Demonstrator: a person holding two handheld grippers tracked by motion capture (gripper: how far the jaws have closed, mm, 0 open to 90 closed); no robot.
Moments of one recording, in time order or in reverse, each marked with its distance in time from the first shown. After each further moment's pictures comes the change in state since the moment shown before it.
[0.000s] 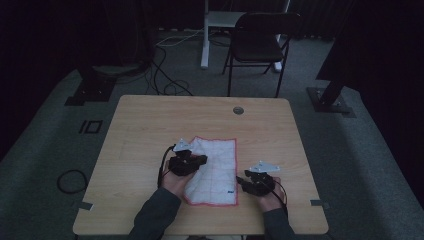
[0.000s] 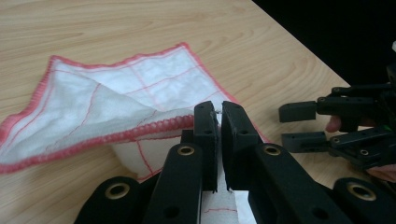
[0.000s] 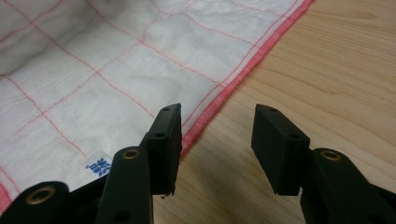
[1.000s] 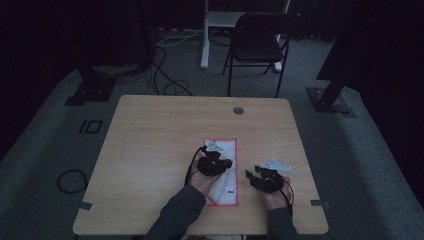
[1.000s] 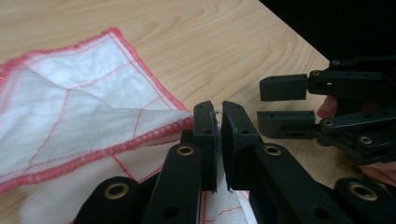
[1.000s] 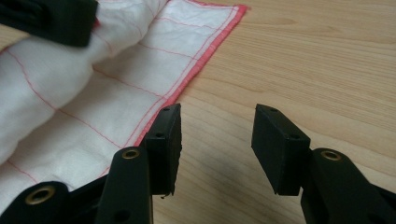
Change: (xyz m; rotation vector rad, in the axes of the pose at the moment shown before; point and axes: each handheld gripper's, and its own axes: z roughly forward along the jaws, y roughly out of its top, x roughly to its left) left arm -0.038 0.006 0.076 0.094 -0.099 0.022; right arm -0.021 -0.003 -0.012 -0.062 -0.103 0.114
